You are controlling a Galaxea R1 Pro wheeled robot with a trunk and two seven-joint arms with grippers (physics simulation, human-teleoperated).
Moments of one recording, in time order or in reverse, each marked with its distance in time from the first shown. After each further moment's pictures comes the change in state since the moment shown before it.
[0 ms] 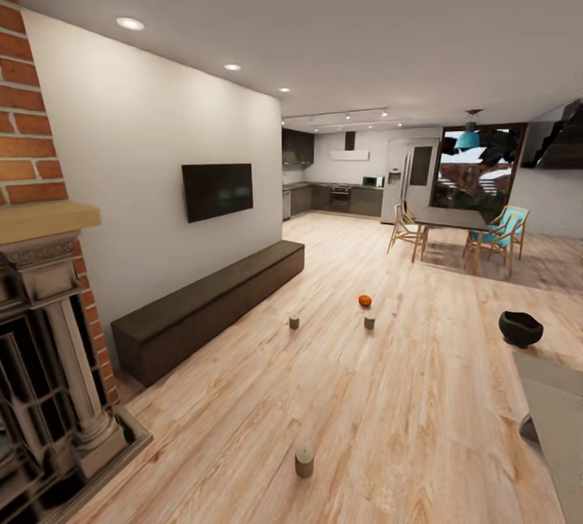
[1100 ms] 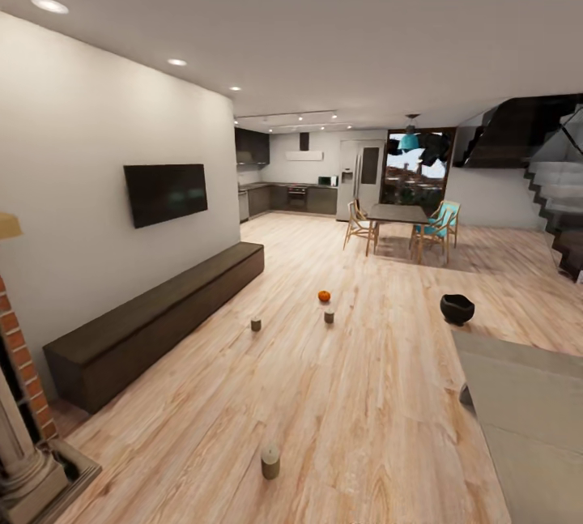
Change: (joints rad) left arm 0.000 0.006 0.005 -0.001 0.000 0.000 0.001; right arm -0.078 -0.002 0.001 0.000 0.001 0.003 0.003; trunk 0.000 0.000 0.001
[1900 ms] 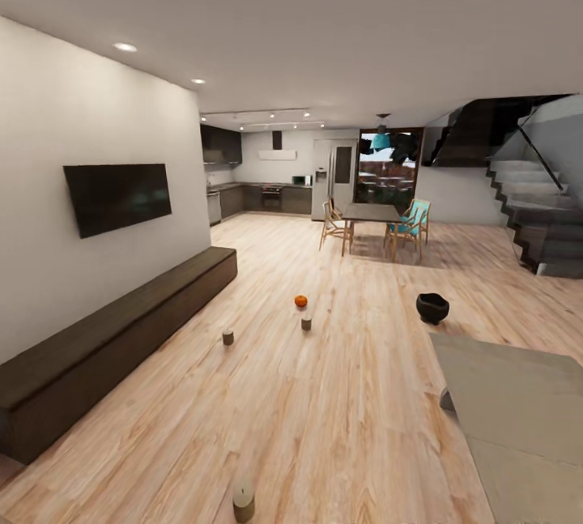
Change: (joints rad) left arm 0.000 -0.001 0.000 0.002 0.000 0.000 0.000; right arm 0.000 0.001 0.001 0.006 0.001 0.002 -0.001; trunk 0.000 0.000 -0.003
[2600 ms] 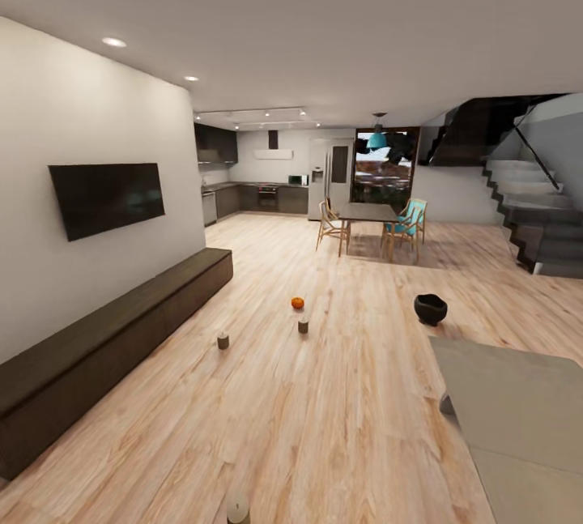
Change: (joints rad) left arm 0.000 0.000 0.000 0.000 0.000 0.000 0.000; right arm 0.000 0.000 0.002 0.000 0.000 -0.001 0.000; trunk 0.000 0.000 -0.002
